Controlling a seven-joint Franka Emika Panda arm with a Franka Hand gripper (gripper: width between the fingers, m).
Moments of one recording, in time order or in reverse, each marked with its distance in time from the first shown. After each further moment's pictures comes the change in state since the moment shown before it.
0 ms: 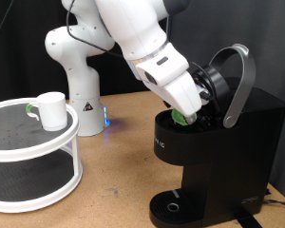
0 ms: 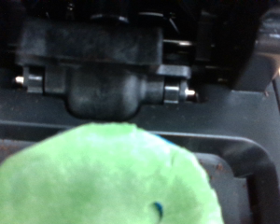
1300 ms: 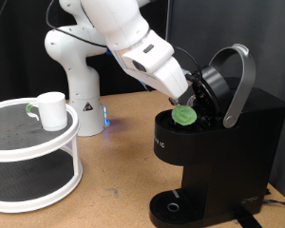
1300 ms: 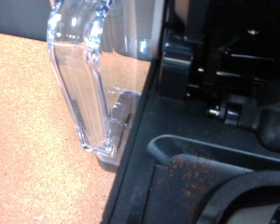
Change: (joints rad) arm -0.032 -0.118 -0.023 -0.063 -0.059 -0.189 -0.133
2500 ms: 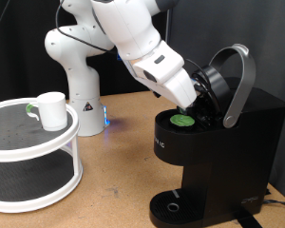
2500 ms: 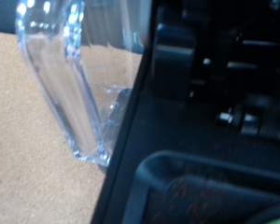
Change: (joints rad) arm 0.007 0.037 0.041 -0.012 0.019 0.043 0.038
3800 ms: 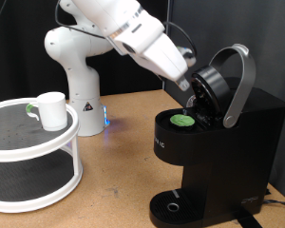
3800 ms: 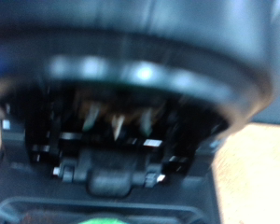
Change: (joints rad) arm -0.027 -0.064 -0.034 0.033 0.197 0.091 -0.004
